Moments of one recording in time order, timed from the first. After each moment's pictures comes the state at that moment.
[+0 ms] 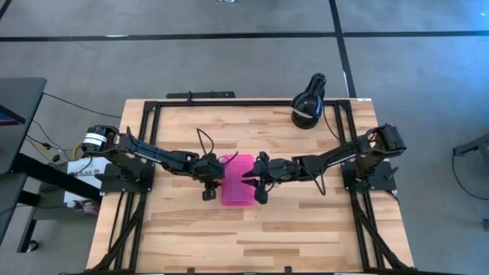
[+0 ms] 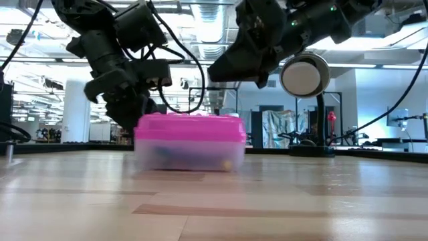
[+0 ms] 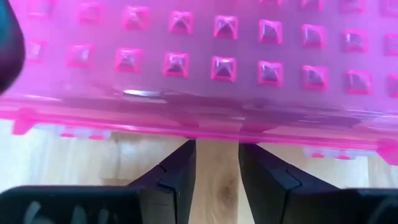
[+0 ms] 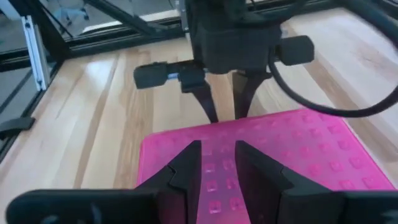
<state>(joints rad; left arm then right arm) -0.06 1.55 0.70 -0.13 -0.01 -0.15 0.17 1.68 0.87 0.34 0.14 0.21</state>
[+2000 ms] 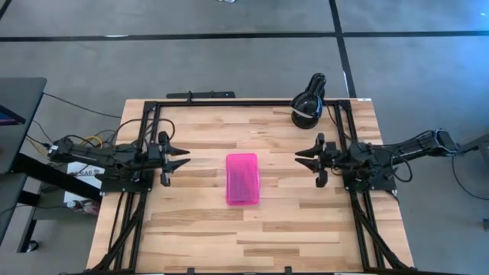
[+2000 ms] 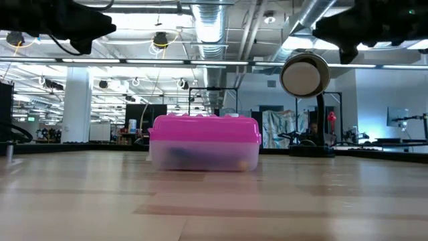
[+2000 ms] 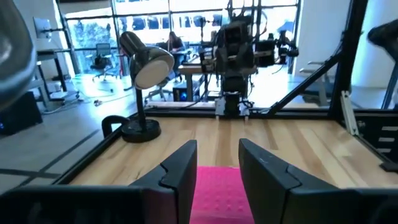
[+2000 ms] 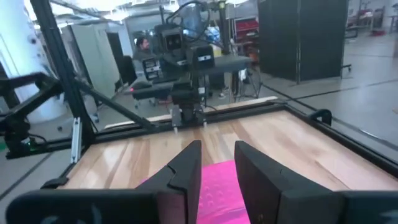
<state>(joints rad) -0.20 0.26 0.24 0.06 -0.35 0.03 0.18 0.58 0.25 0.34 0.27 0.11</state>
